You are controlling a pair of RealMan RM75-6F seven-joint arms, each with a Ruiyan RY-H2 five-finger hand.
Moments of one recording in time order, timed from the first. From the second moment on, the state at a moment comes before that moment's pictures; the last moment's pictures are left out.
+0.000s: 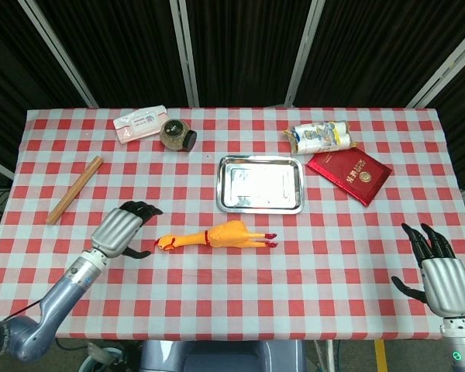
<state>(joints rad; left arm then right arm) -0.56 -1.34 -0.18 -1.68 1.35 0.91 0.27 0.07 -1.12 0.05 -1.61 -1.59 1.54 -0.03</state>
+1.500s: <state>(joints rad) -0.78 -1.75 -0.16 -1.39 1.03 0.88 0.49 0.04 -1.10 0.03 -1.59 -1.58 1.55 0.04</state>
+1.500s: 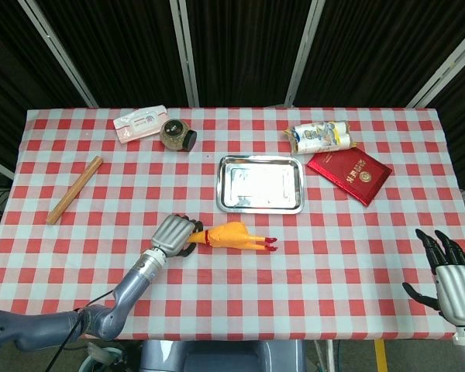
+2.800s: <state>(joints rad) -0.83 -1.39 -0.21 -1.67 1.36 0.97 0.31 0.26 -0.97 0.04 -1.81 -1.75 1.34 0.34</state>
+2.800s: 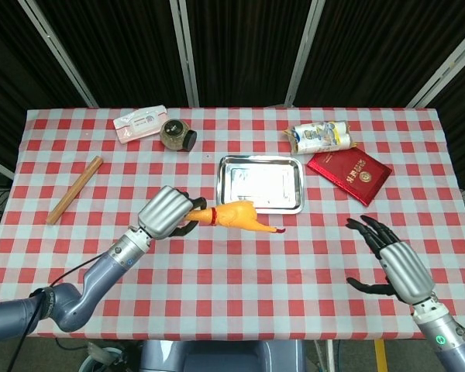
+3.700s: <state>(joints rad) -1.08 -1.42 -0.33 -1.84 1.00 0.89 0.57 0.57 -0.99 0.19 -2.01 -1.39 0.95 0.71</state>
